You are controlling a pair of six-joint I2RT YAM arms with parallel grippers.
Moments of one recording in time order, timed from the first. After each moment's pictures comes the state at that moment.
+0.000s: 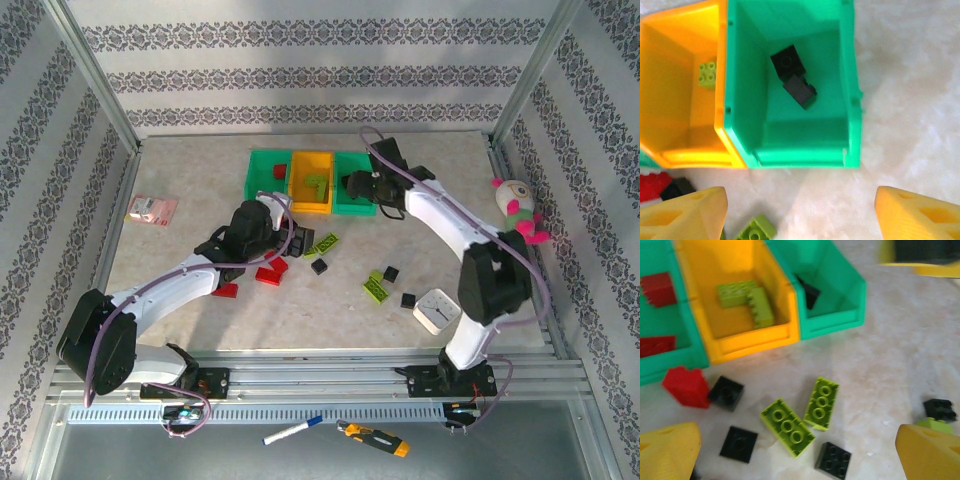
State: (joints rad) left arm -0.57 1.34 0.83 -0.05 -0.02 -0.27; right arm 0.38 1.71 1.39 -0.60 0.06 0.55
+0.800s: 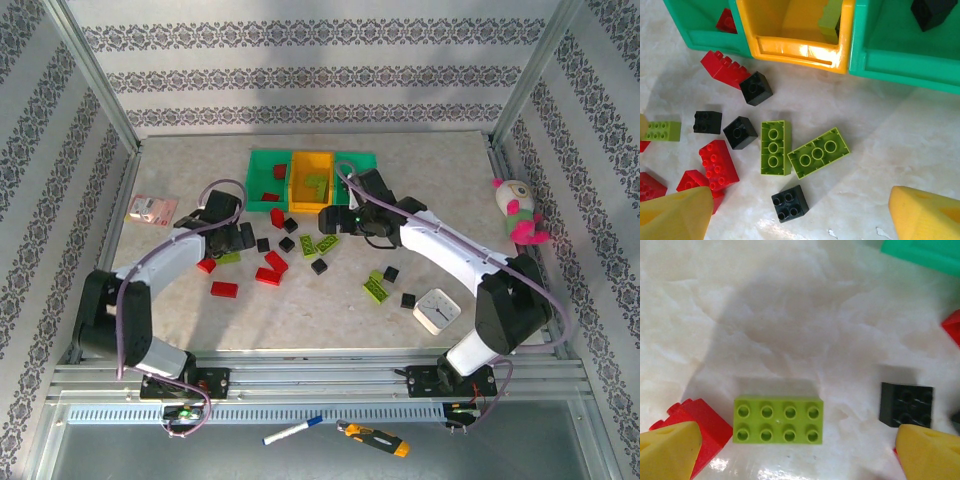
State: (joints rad) left arm -0.24 1.51 0.95 -0.57 -0.17 -0.53; right arm 0.56 1.58 1.21 -0.51 -0.11 0.48
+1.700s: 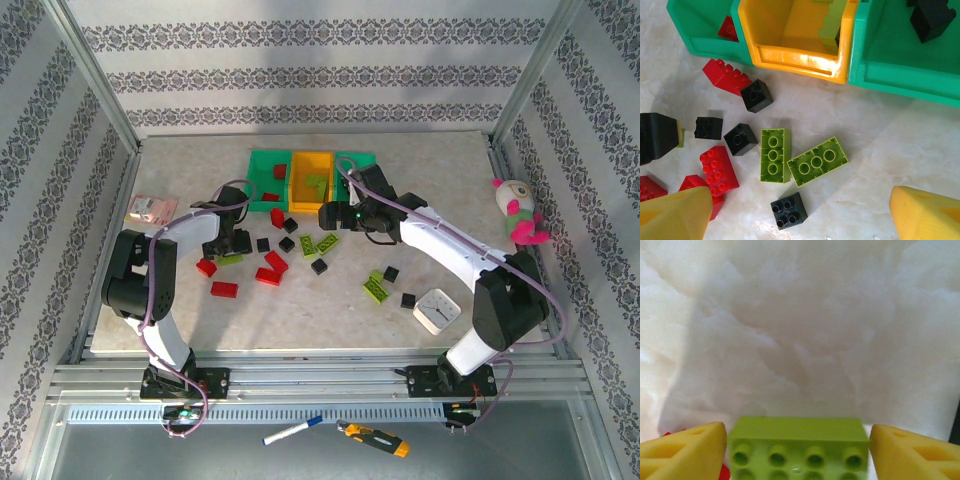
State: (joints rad) left arm -0.21 1.76 1.08 -0.70 -0.15 -0.51; right arm 0.54 1.60 1.23 -0.51 -0.13 0.46
